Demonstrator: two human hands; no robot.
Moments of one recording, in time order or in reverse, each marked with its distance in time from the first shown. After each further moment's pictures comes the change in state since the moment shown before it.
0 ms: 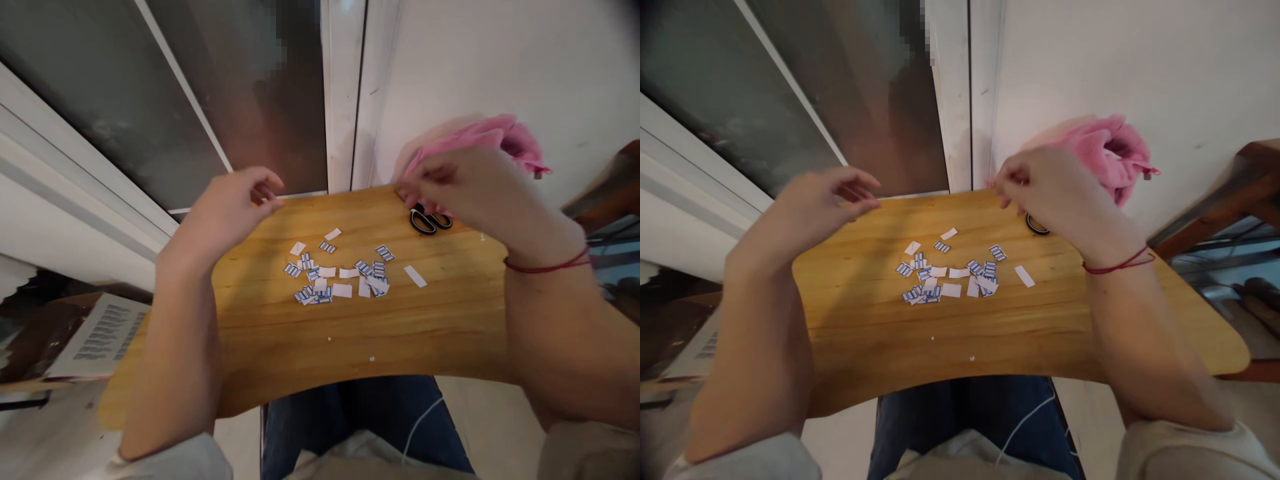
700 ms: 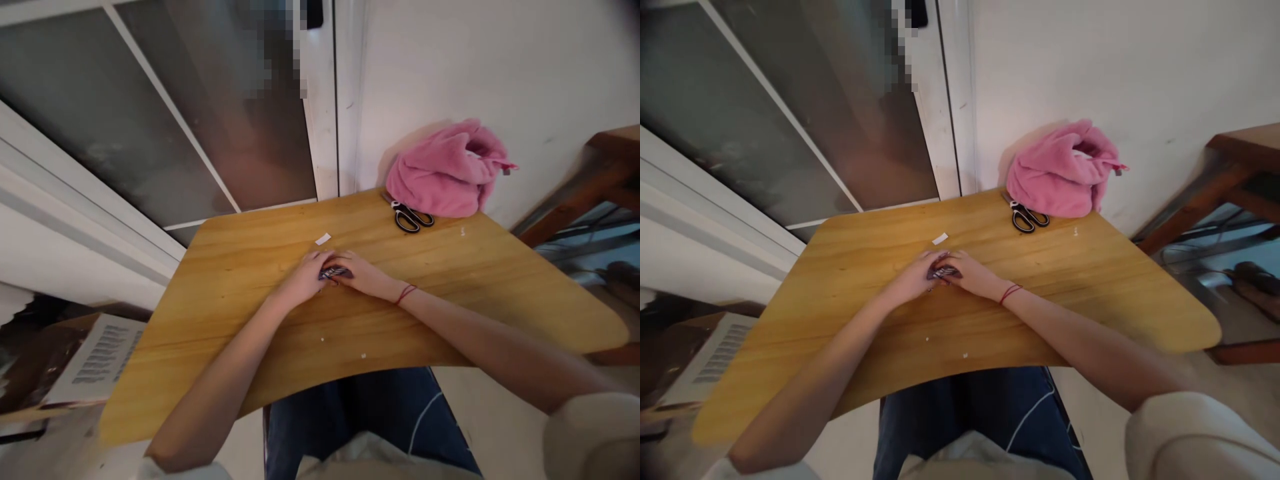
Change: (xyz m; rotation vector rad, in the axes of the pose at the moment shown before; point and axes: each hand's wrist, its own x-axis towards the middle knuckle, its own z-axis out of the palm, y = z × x) left_hand -0.038 -0.007 0.165 -0.223 -0.421 0.233; right_hand -0.032 0.050 0.182 0.344 -0.256 -0.373
